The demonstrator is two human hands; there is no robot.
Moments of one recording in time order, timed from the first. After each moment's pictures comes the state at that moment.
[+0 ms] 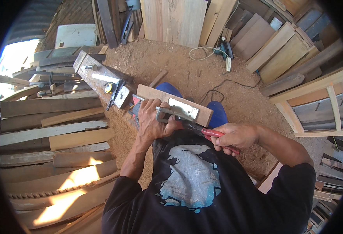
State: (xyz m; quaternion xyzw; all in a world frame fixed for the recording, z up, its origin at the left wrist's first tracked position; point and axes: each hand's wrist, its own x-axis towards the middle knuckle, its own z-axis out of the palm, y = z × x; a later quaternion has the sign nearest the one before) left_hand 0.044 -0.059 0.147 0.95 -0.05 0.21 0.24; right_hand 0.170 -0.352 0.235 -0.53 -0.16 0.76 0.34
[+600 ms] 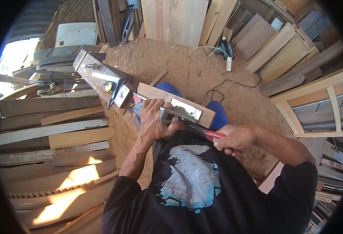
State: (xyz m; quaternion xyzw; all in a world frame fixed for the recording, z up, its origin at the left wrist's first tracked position) left_hand 0.043 -0.062 0.146 0.95 -0.05 0.19 0.24; right_hand 0.161 -0.352 0.230 -0.57 -0.12 0.76 0.30
